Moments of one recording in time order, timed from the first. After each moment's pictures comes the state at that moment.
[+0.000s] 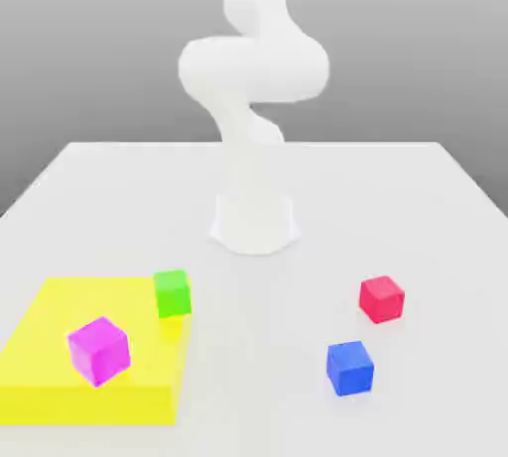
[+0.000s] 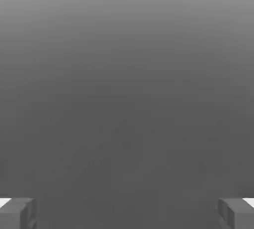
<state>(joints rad) 0.01 -0.71 0.03 -2.34 0.00 2.35 0.81</state>
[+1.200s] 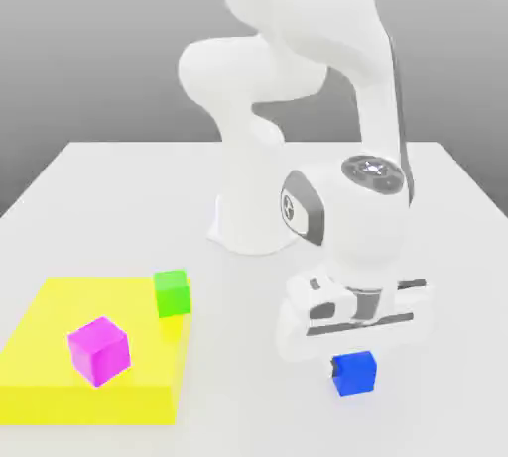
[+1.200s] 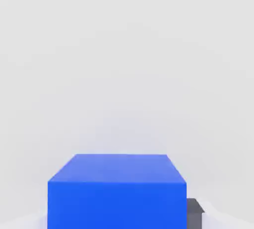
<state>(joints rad) 0.21 0.33 0.08 -2.68 -0.18 3.01 1.04</state>
